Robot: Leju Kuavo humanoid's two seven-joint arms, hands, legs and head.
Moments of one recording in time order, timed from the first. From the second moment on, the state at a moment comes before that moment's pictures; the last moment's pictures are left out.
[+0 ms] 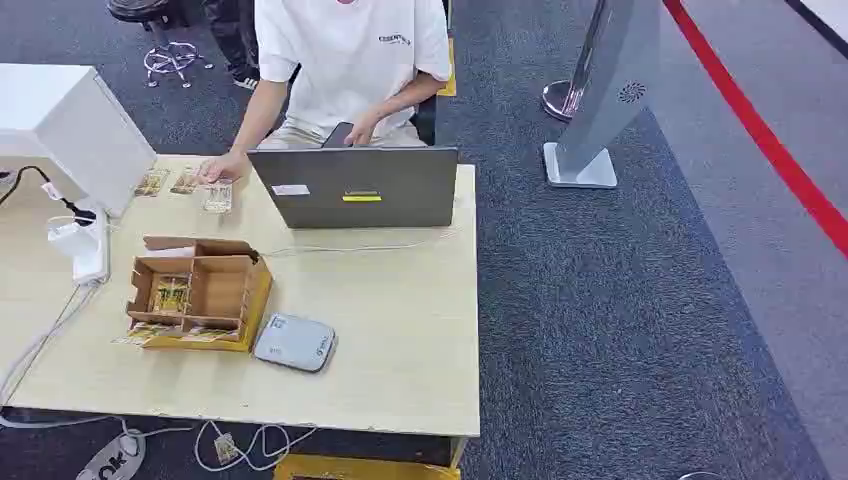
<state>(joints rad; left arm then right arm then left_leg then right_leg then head) 0.21 -0.28 0.97 -1.37 0.52 0.05 -0.58 -0.03 0.14 -0.76 -0.24 0.77 -0.27 -0.24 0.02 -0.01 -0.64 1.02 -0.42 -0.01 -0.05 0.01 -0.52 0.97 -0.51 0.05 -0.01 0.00</state>
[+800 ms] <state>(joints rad) 0.08 -0.13 0.64 -1.68 -0.07 0.24 -0.54 -0.04 0.15 -0.76 -0.22 0.91 -0.27 -0.19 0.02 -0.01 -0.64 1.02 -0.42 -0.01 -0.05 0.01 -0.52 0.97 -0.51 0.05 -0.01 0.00</state>
